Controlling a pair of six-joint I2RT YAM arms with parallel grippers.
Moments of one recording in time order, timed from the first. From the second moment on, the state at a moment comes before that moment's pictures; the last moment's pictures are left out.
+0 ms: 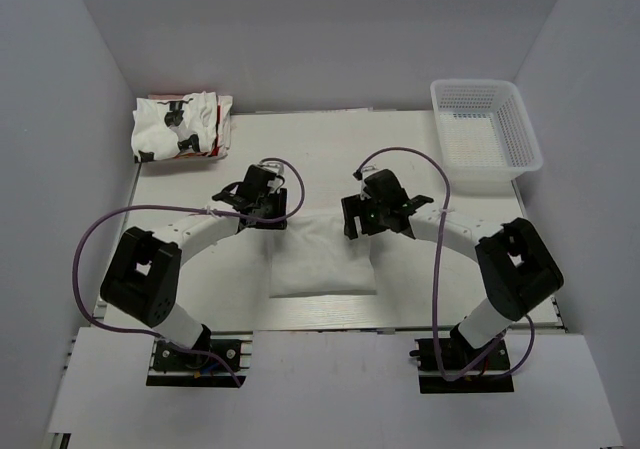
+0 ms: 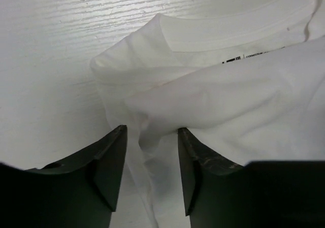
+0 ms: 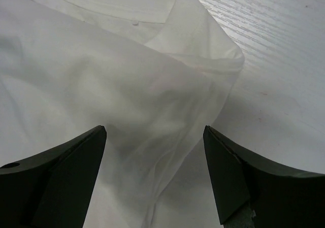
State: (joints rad) left arm -0.48 1.55 0.93 -0.32 -0.03 -0.33; right arm 0.62 1.57 0.92 -0.22 -0.06 0.24
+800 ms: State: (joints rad) left arm -0.49 1.34 0.95 -0.28 0.00 -0.36; right arm 0.61 1.41 0.92 -0.11 -0.08 0.30
